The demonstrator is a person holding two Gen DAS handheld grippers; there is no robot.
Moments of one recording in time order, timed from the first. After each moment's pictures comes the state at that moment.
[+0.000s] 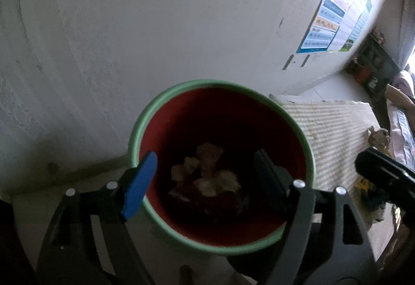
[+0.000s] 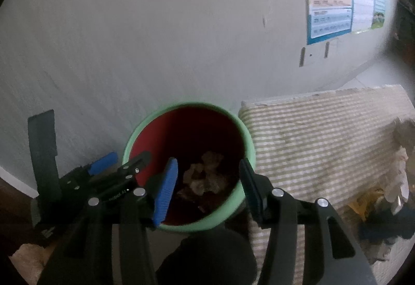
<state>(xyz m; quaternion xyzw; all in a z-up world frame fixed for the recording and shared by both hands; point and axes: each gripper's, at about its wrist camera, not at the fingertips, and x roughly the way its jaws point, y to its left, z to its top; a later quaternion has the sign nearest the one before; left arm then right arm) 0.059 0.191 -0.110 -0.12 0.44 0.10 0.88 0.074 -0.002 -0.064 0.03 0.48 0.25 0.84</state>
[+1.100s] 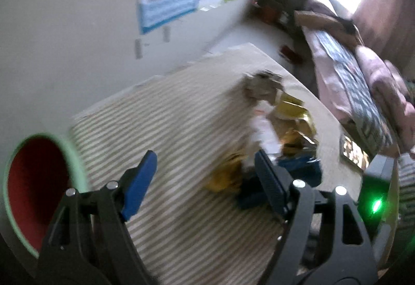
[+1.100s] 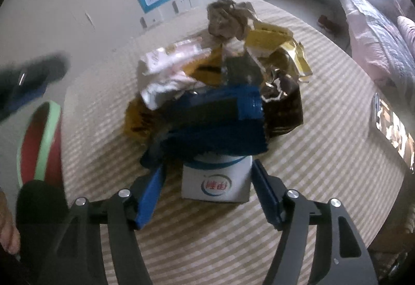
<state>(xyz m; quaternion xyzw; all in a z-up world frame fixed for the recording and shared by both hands) 0.123 -0.106 -0.092 0.01 0.46 -0.18 0.87 0.039 -0.241 -0.150 0.09 0.54 -0.03 0.84</state>
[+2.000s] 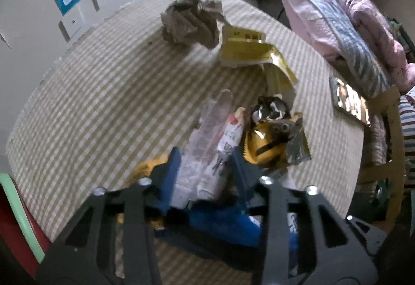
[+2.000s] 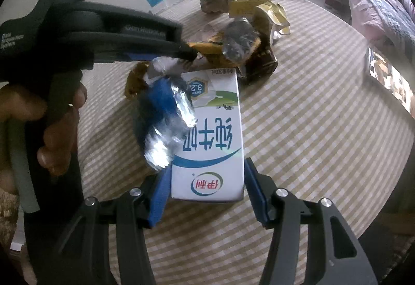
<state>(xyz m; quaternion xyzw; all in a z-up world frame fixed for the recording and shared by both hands) 0.146 -0.212 -0.167 0.11 0.56 -0.27 0.77 -0.027 -0.272 -0.156 0.15 0.55 0.02 0.82</state>
